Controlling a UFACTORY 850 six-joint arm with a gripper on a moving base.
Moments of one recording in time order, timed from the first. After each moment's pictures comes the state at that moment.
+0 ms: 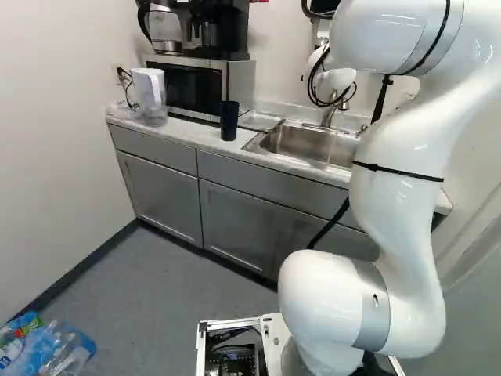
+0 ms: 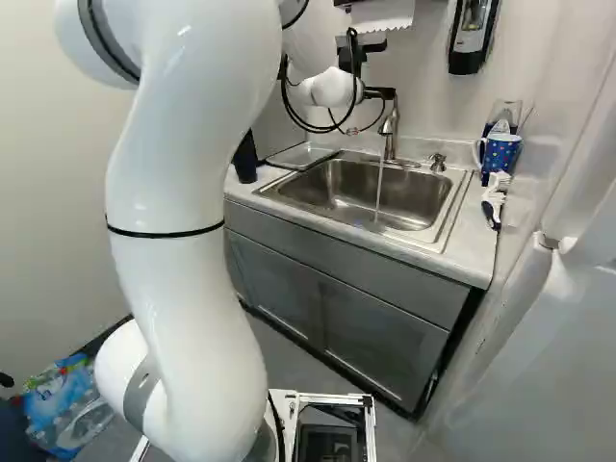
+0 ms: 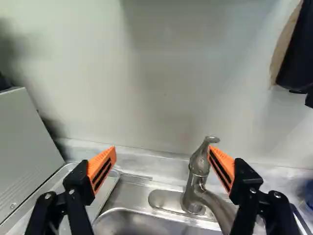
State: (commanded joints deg) arm -19.0 -19.4 -78.7 0.0 23.3 0.0
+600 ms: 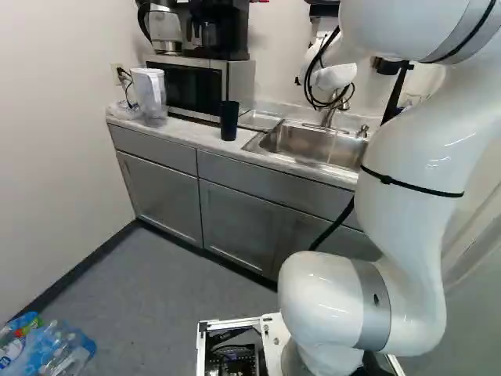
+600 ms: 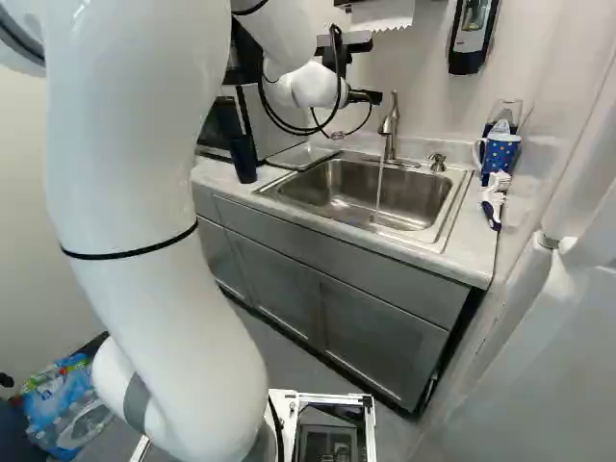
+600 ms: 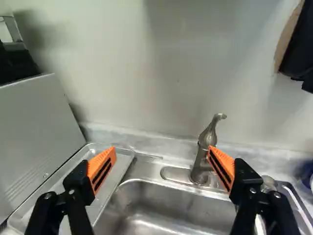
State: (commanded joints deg) arm -16.9 -10.6 -68.9 0.0 19.6 0.0
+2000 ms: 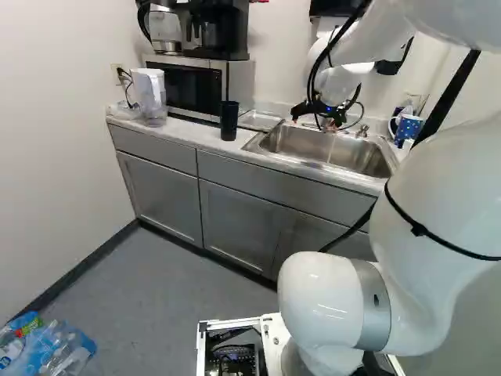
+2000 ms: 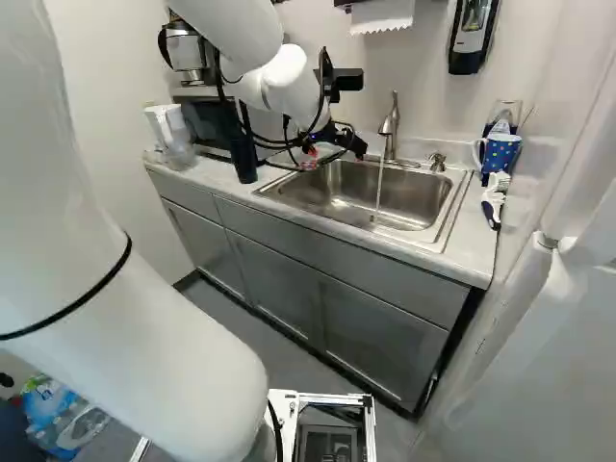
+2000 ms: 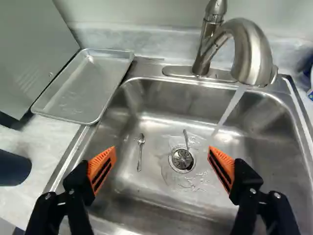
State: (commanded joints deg) arm -16.7 5.0 -52.7 2.9 -10.2 0.0
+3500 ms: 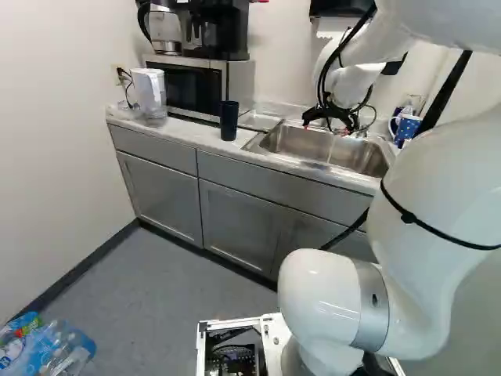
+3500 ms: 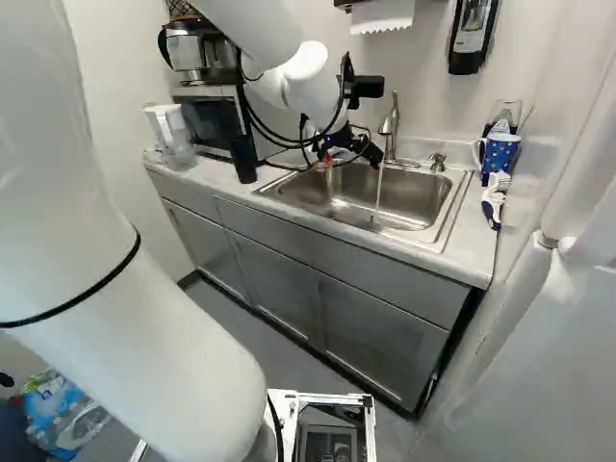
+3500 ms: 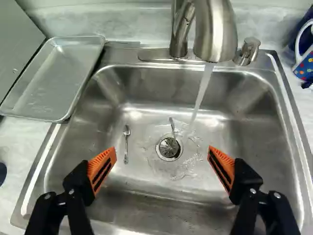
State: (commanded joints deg) arm -22.0 2.7 -55.0 3.3 -13.7 0.0
